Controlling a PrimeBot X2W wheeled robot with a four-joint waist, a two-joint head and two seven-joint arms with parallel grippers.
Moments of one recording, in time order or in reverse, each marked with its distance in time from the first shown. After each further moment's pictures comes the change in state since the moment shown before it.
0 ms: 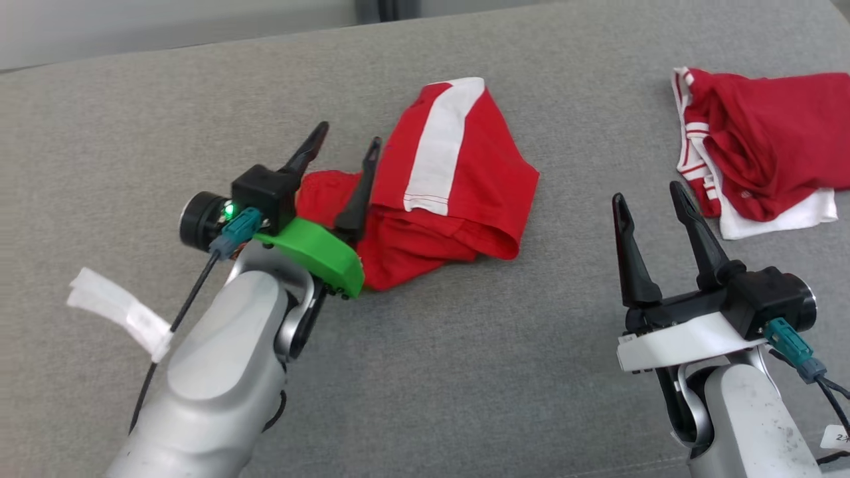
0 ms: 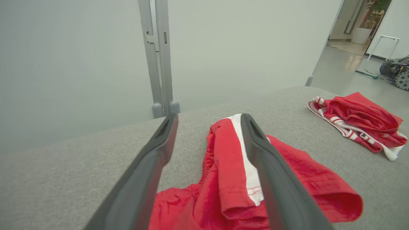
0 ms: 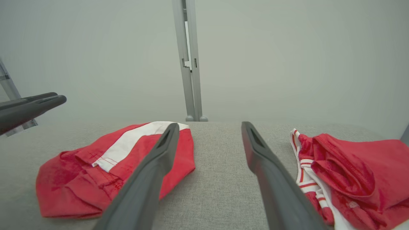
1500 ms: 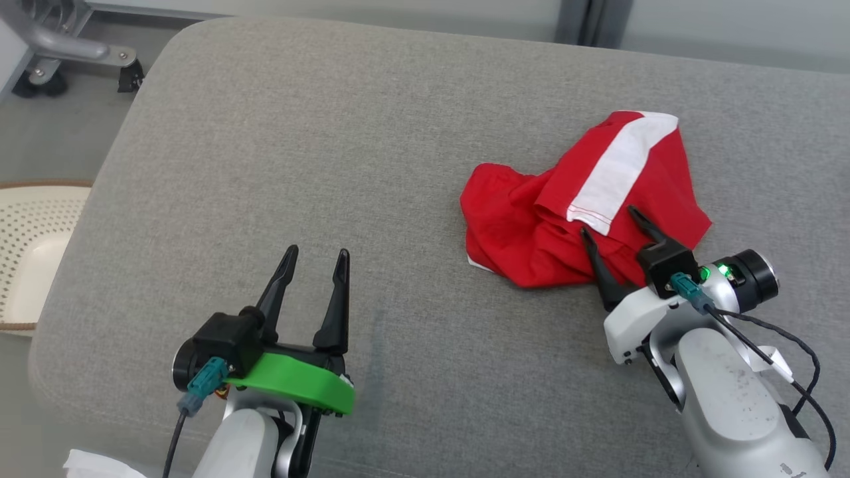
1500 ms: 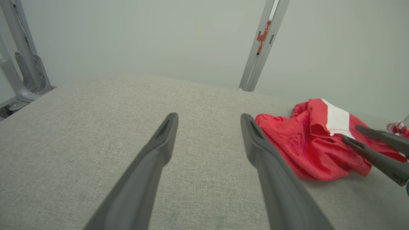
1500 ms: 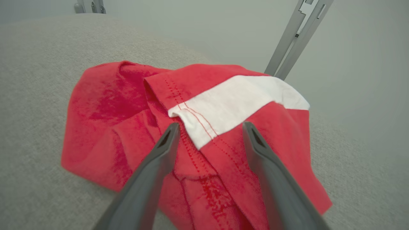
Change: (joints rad) left arm 0.472 -0.094 0.297 -0.281 0.129 -0.050 -0.024; right arm -0.226 -0.067 0.076 0.503 -0.247 0.000 0.038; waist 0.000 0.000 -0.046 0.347
